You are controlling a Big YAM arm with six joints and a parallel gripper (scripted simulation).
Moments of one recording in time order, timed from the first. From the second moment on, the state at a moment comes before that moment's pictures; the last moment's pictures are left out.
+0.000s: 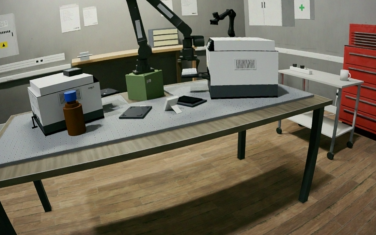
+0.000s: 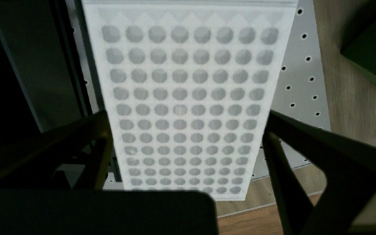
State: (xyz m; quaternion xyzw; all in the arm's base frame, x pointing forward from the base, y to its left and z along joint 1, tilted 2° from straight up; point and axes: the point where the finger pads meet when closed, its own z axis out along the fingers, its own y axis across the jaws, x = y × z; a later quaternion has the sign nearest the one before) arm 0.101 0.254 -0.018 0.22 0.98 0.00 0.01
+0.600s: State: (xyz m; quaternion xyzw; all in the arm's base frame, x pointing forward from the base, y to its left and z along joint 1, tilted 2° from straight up) arm 0.102 0.258 -0.017 0.22 0.98 0.00 0.01
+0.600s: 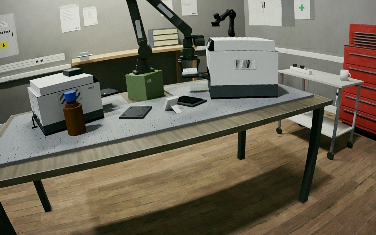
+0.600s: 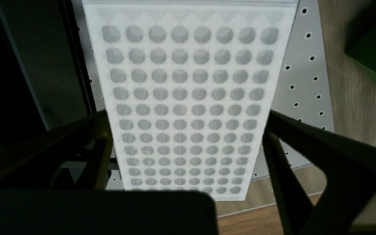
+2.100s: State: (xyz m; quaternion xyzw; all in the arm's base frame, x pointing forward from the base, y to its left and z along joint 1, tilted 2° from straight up) arm 0.103 0.259 -0.016 0.22 0.98 0.00 0.01
